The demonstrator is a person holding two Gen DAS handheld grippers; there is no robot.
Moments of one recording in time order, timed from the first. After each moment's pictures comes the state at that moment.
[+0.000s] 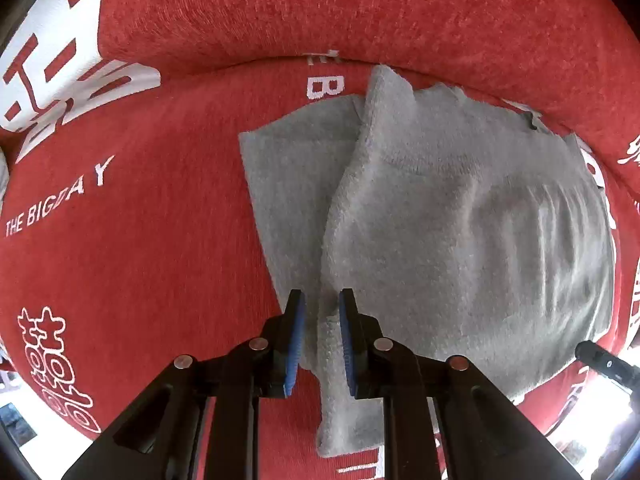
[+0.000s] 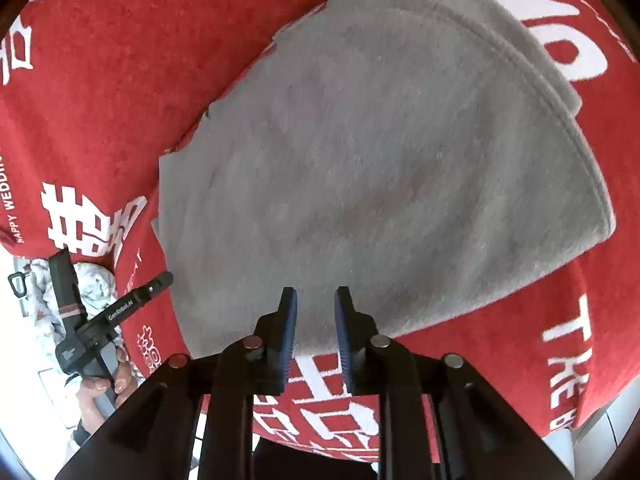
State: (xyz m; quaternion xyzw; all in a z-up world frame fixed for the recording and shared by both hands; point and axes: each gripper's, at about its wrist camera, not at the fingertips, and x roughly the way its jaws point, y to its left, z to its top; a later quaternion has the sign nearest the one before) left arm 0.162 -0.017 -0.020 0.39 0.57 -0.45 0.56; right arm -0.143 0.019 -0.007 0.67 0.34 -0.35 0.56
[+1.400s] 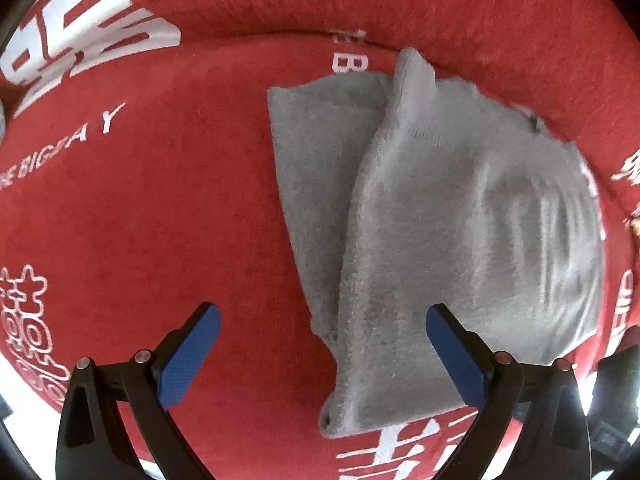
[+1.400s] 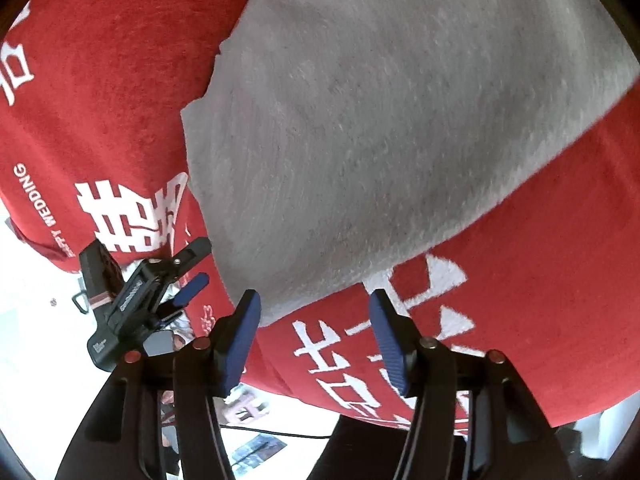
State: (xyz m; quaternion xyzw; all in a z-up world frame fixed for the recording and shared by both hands) left arm 0.186 0.025 -0.031 0.34 0.61 -0.44 0.56; right arm -0.104 0.081 -0.051 0.78 0.23 -0.26 0.52
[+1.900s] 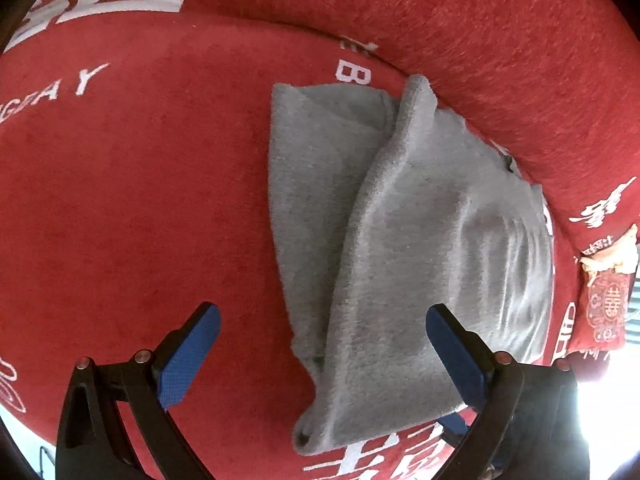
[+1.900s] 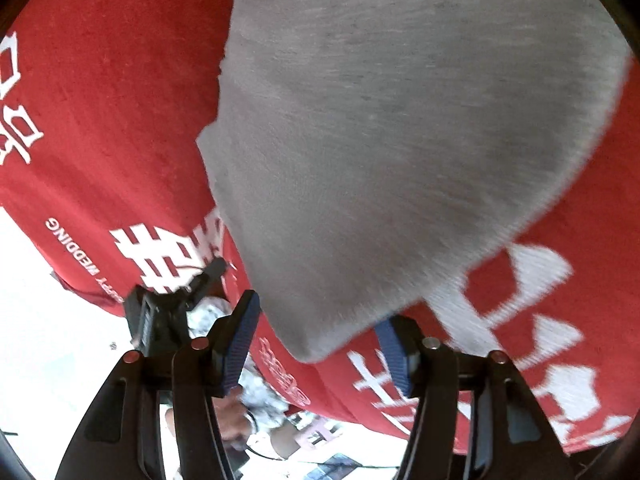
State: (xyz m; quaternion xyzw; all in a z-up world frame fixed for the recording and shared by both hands) left arm 0.220 0.034 -0.048 0.24 0.67 -0.47 0.52; right arm -0.080 0.093 -0.079 0.82 0.10 -0.25 0.50
